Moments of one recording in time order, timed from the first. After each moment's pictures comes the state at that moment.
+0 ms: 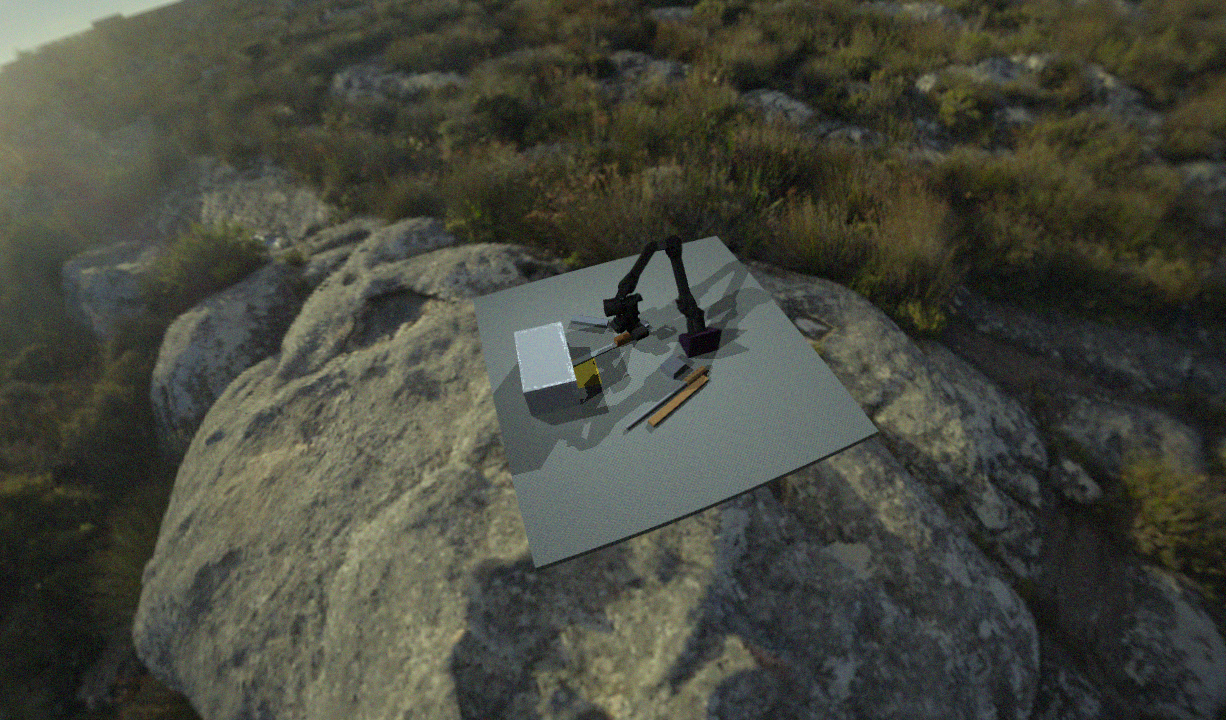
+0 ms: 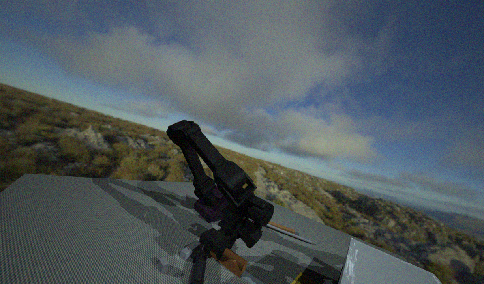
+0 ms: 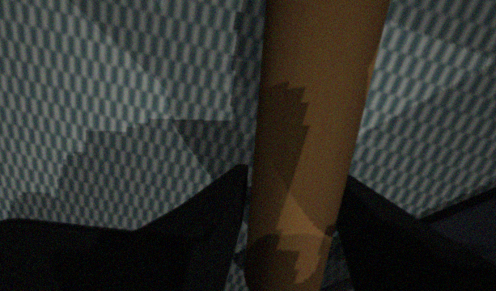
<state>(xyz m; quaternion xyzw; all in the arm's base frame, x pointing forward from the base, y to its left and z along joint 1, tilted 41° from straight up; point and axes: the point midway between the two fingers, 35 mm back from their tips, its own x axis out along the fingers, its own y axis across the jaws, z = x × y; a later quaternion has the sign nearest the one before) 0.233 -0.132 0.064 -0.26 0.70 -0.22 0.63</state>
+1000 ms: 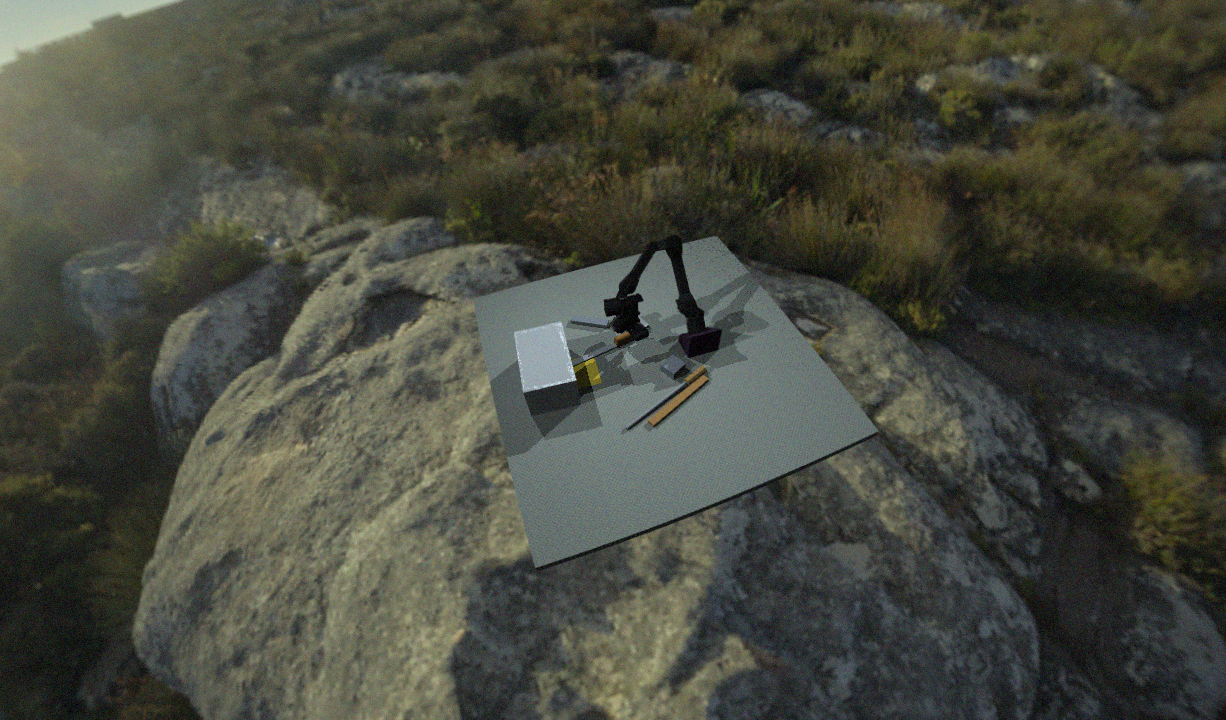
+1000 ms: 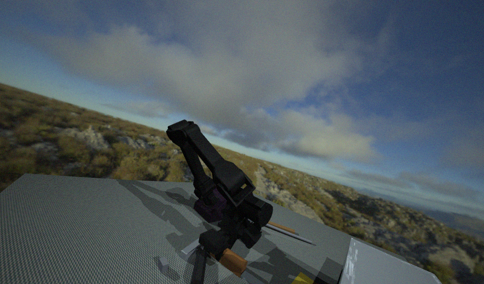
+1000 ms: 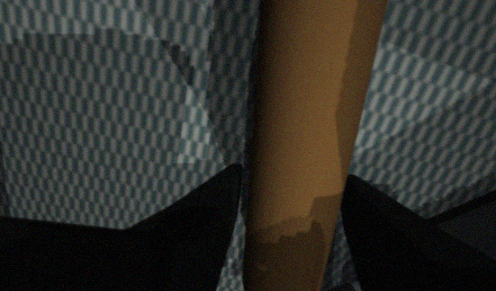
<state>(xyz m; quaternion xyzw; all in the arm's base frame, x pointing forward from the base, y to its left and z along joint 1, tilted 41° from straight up) 0.233 -0.135 0.062 -0.26 0.69 -0.22 0.63</state>
